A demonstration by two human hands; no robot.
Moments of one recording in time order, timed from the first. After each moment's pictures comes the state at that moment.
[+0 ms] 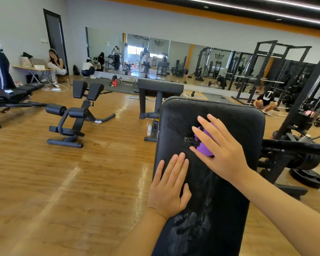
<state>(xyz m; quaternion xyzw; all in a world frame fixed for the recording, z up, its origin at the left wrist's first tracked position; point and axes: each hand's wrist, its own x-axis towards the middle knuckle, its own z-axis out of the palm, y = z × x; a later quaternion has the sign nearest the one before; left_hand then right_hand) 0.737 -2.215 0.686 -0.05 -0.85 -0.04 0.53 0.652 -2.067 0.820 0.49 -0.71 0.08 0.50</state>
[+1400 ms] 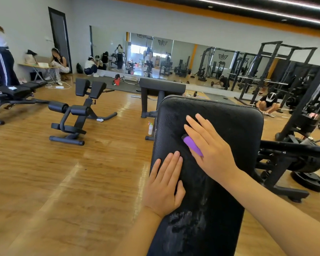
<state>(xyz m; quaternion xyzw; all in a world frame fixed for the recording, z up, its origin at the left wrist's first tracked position) 0.739 -2.217 0.687 -0.05 -0.85 -0.07 0.53 0.656 -2.085 0.817 0.49 -0.72 0.10 0.48</state>
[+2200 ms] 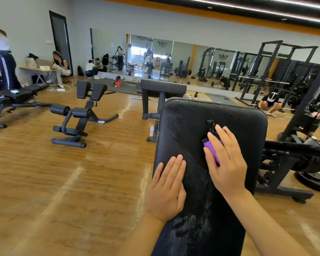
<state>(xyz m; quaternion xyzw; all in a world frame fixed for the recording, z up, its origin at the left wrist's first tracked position) 0.742 -2.217 0.687 -0.05 -0.86 -0.08 0.51 0.654 -2.067 0.779 0.38 -0.71 0.23 0.55</state>
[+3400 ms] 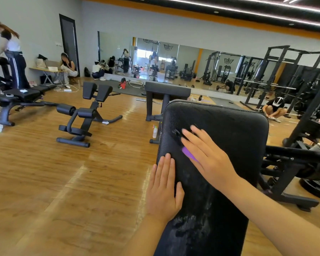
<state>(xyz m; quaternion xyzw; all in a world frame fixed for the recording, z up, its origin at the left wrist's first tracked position) 0.745 -2.212 0.680 0.05 -0.85 -0.13 0.51 0.669 -2.085 0.809 0.53 -0.72 0.04 0.44</state>
